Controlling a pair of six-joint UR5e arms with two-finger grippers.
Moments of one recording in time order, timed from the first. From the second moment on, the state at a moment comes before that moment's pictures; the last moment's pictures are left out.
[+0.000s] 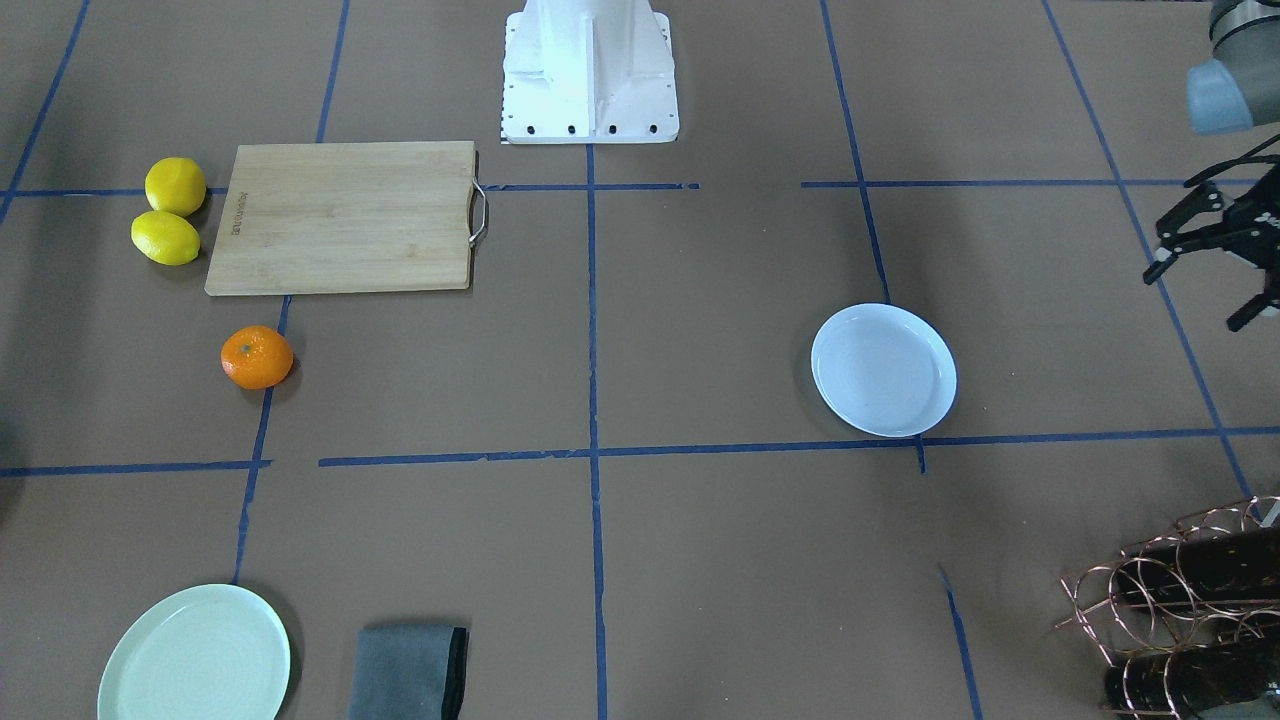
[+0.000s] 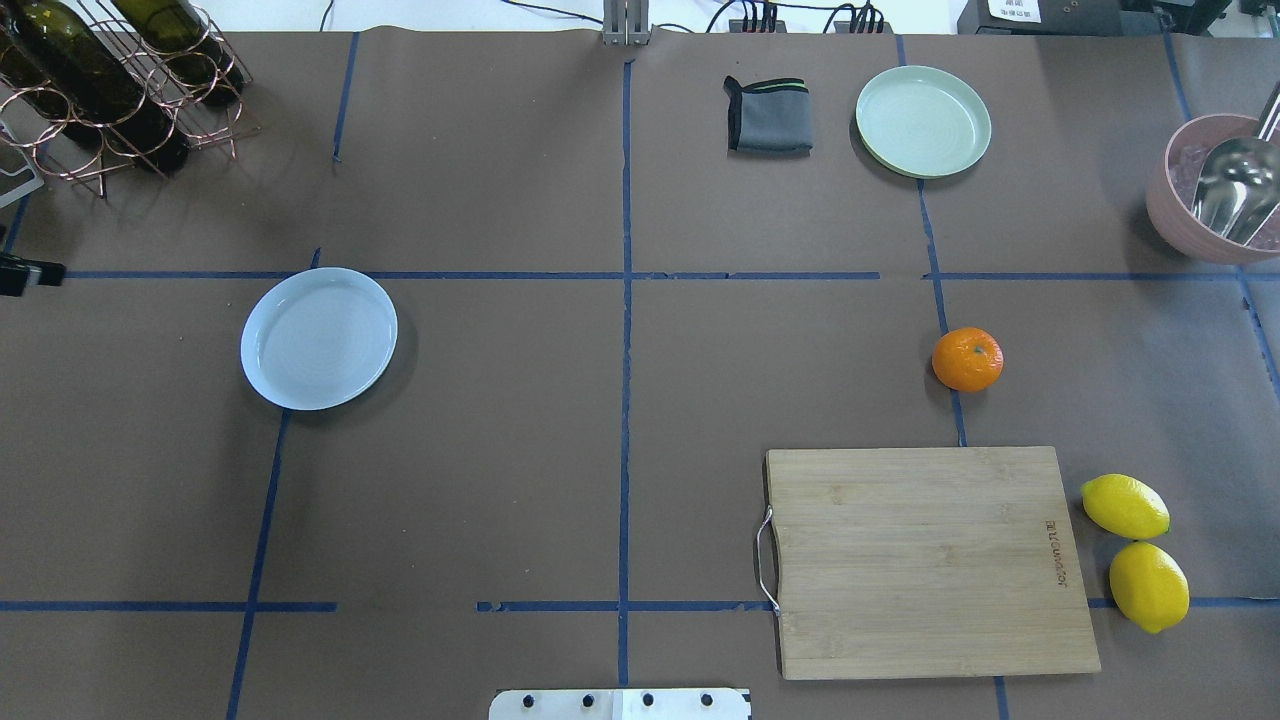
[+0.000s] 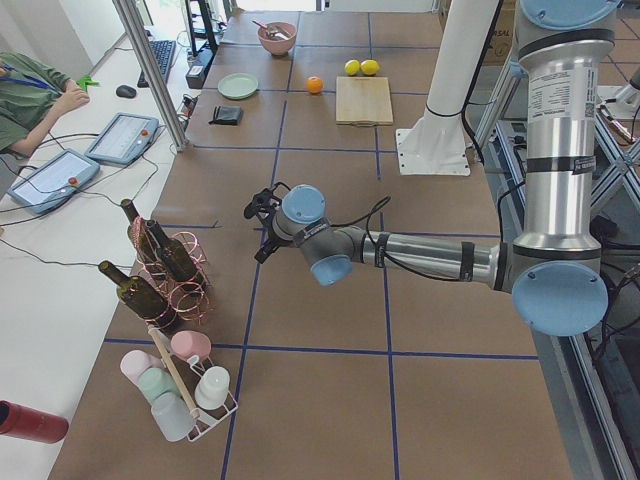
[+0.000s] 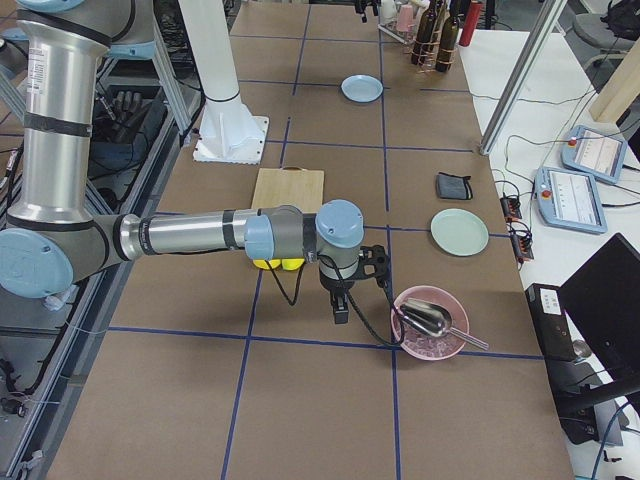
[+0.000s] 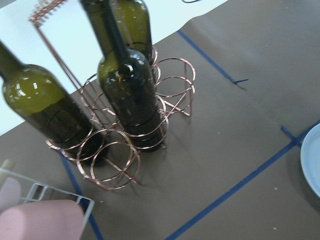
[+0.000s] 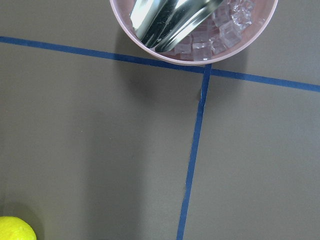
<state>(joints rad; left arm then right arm) -1.14 -1.51 -1.68 -2.54 -2.20 -0.49 1.53 -1.73 1.86 -1.62 2.36 -0.06</state>
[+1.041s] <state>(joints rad) -0.70 -1.55 -1.63 -2.59 -1.74 -1.15 1.53 -1.73 1.86 -1.62 2.36 -0.06</state>
